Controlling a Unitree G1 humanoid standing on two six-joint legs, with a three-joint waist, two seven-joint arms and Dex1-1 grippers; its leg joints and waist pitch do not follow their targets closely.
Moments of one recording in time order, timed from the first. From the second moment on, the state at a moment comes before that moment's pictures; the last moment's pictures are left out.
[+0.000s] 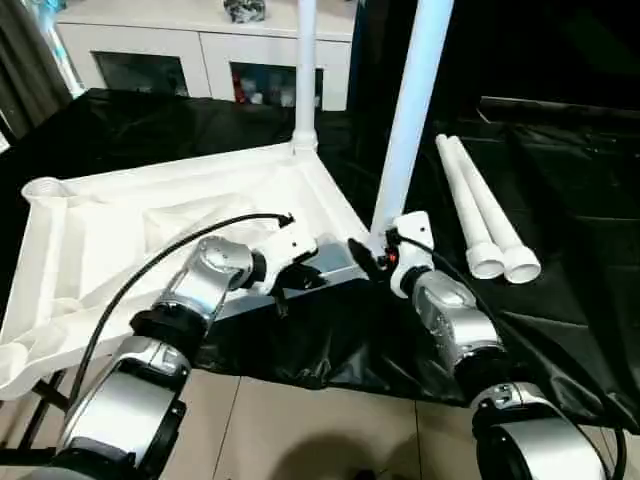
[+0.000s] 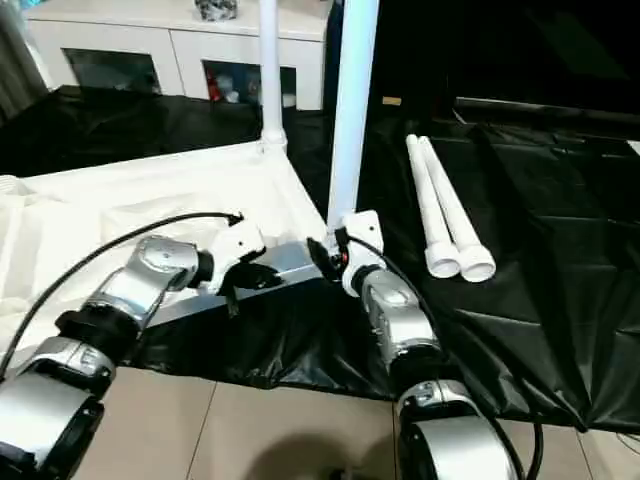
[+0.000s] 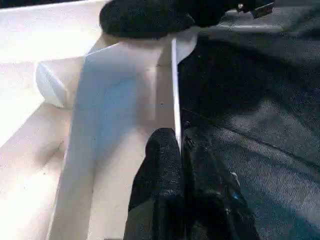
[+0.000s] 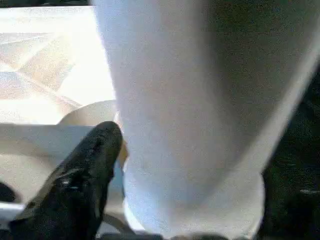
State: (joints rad) left arm -0.75 0.26 -0.26 0.84 0.16 0.05 -1.05; right arm -0.63 -0.05 -0.02 0.88 0.04 -0.04 0.47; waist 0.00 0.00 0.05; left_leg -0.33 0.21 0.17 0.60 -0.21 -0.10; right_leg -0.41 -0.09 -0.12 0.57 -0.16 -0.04
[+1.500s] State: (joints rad) left arm -0.77 0.27 -0.27 0.88 0.17 0.04 -1.07; right arm -0.59 -0.09 0.00 0.80 0.07 0.08 0.54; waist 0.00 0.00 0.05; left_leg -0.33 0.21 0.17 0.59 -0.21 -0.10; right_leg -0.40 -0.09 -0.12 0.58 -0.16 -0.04
